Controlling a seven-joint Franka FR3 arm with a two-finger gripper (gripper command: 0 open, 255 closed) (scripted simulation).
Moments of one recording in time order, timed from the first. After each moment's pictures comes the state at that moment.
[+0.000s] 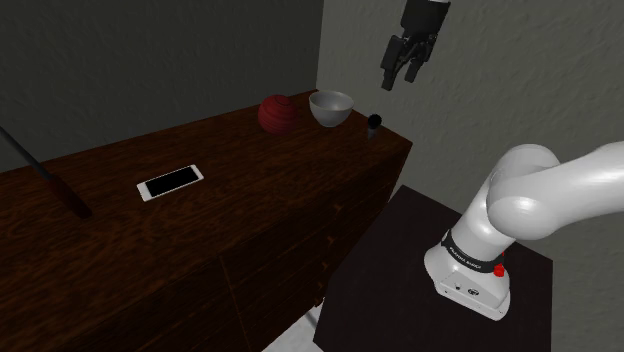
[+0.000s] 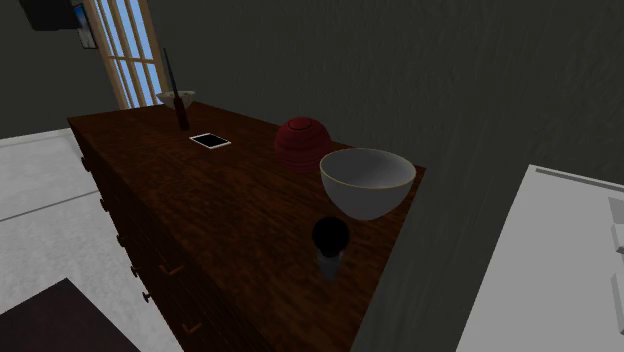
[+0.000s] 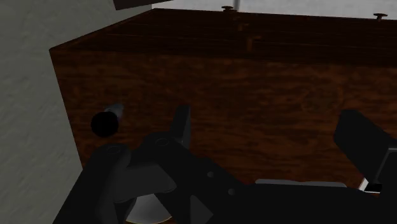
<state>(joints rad) 0.01 -0.81 -0.02 -2.35 -0.01 1.60 0.16</state>
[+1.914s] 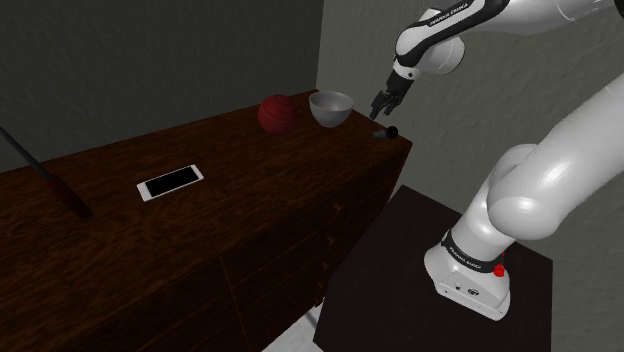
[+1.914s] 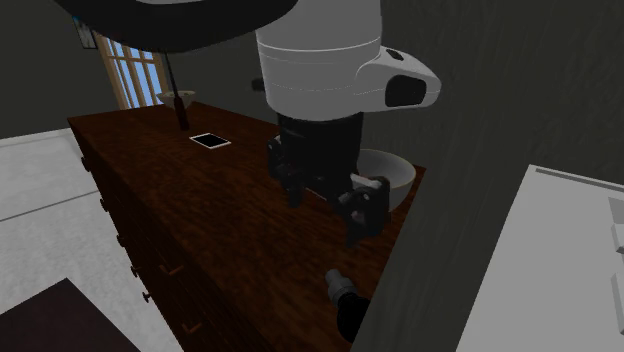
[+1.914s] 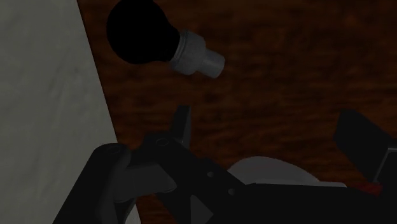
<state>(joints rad) 0.02 -0.23 -0.63 -2.46 0.09 2.40 -0.48</state>
